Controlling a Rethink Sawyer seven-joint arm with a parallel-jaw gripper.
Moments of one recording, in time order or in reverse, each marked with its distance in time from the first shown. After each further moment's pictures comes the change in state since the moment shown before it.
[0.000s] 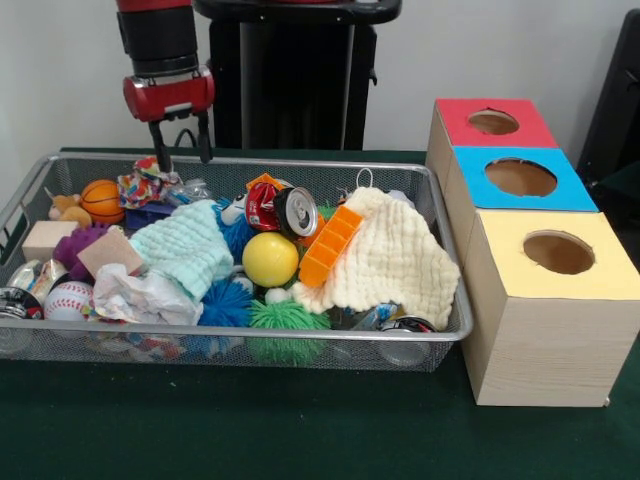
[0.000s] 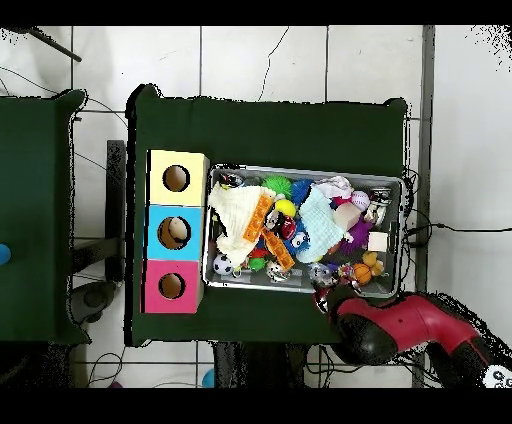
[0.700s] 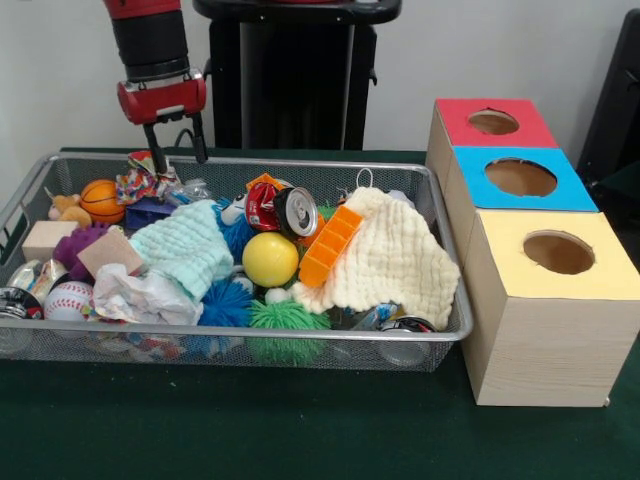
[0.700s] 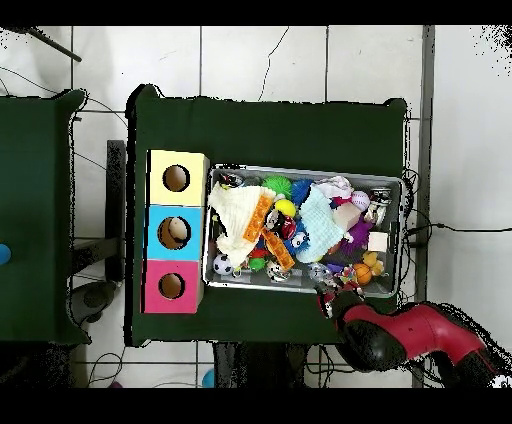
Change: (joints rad) arm -0.090 0.060 0.003 0.000 0.006 -0.008 0.000
